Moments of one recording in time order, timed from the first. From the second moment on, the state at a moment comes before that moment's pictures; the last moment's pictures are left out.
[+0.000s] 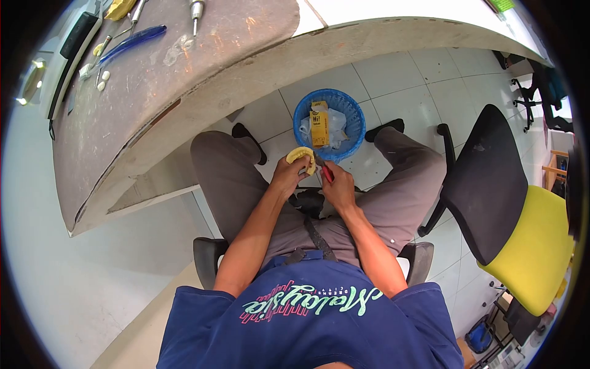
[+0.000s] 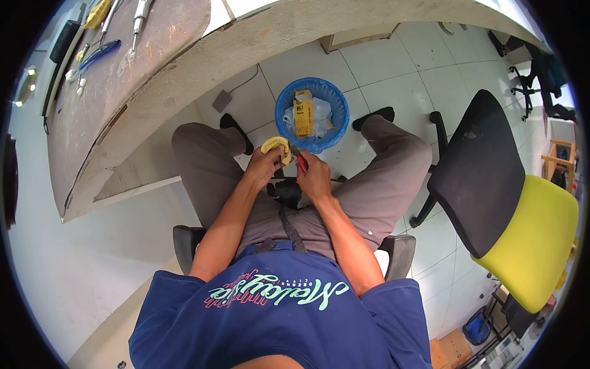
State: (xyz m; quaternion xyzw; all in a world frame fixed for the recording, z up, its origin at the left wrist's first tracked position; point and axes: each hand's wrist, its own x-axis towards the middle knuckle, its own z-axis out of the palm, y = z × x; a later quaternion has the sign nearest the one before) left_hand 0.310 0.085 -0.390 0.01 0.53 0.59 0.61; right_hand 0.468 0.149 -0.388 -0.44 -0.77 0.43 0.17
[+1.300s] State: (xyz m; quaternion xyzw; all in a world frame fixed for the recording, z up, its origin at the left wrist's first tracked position) left_hand 0.322 0.124 -0.422 -0.01 0.58 0.61 0.53; right_hand 0.455 0.164 -0.410 -0.50 -0.78 0.37 0.09
